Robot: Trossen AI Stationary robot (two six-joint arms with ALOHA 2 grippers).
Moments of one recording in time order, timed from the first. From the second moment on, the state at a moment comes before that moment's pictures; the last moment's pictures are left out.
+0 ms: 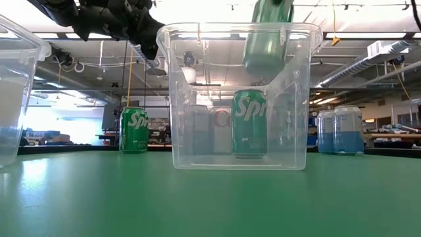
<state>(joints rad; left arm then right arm) 0.35 1.03 0.65 0.20 0.40 0.02 0.19 1.84 2.06 -1.56 0.15 0.39</state>
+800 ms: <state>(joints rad) 0.35 1.03 0.65 0.15 0.40 0.04 0.19 2.13 2.06 -1.51 0.21 0.08</state>
